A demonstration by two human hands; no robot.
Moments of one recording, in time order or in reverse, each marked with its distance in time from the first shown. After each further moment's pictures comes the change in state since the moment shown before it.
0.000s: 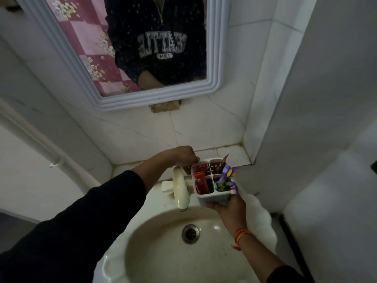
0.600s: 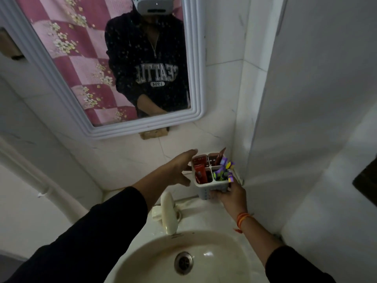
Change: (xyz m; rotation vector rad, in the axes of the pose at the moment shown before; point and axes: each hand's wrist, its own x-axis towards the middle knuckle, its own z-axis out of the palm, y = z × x) left_hand 0.016 0.036 -0.006 -0.872 0.047 -0.029; right_hand 0.084 -0.053 -0.035 -0.123 0.112 -0.091
